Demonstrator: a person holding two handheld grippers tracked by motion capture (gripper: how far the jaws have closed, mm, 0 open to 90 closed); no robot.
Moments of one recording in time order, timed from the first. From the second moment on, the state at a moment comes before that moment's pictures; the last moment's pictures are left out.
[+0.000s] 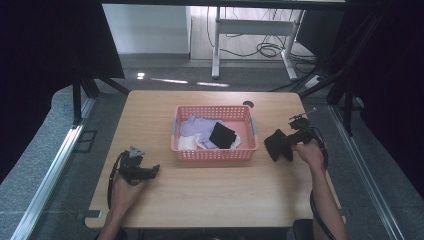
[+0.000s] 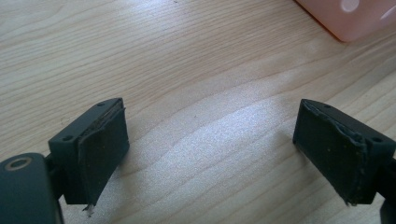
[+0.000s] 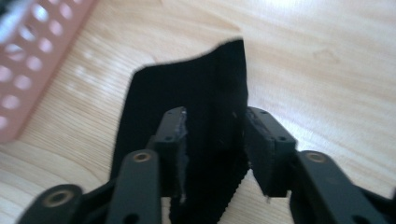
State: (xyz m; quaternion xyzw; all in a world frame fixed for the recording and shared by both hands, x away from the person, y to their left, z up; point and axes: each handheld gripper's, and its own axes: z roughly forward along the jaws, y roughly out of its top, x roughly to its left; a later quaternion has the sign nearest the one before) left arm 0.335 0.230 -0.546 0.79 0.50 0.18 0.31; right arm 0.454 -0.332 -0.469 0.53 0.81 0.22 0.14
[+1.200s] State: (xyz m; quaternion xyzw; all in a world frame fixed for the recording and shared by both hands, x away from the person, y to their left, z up) left arm 0.335 0.230 -0.546 0.79 0.50 0.18 0.31; right arm 0.480 -0.193 -0.431 0.40 0.87 0.29 0.11
